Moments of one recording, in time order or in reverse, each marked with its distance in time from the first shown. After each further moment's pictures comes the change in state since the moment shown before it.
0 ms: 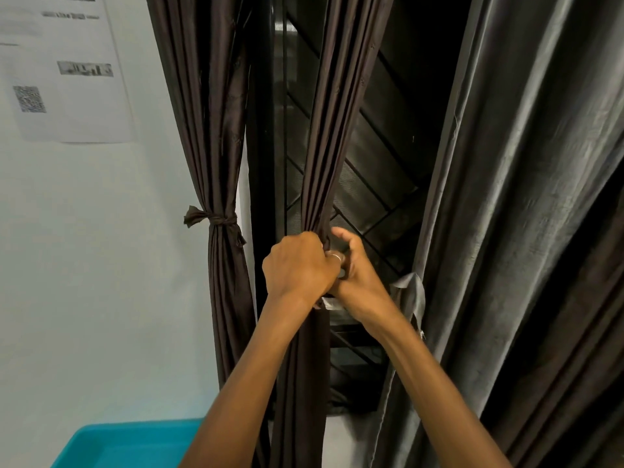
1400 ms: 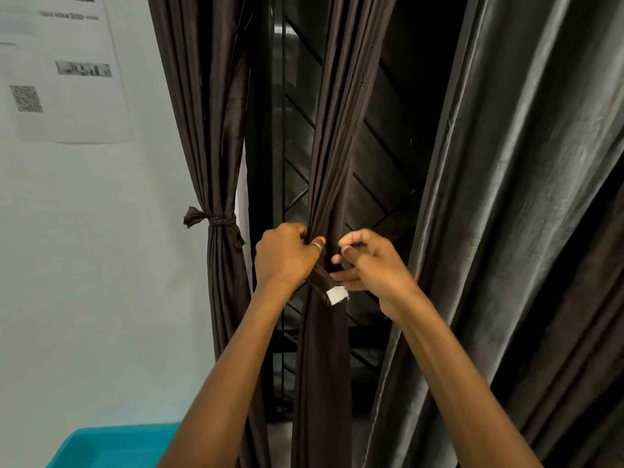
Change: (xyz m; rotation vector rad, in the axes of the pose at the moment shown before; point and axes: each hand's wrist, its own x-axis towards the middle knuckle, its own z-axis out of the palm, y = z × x) left_hand 0.041 -0.034 0.028 -0.243 0.114 0.001; right_hand 0.007 -0.028 -0.022 -0.061 0.189 0.229
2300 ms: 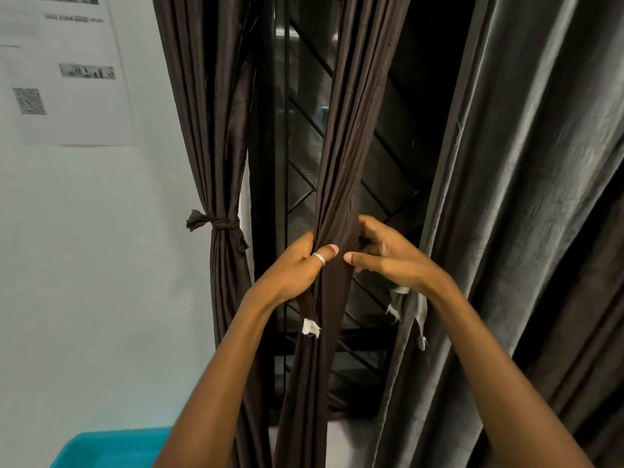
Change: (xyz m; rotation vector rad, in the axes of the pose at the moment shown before) left_hand -0.005 -0.011 -0.010 -0.614 -0.550 0.072; right_hand 0.041 0.001 -0.038 -0.360 -0.343 -0.381
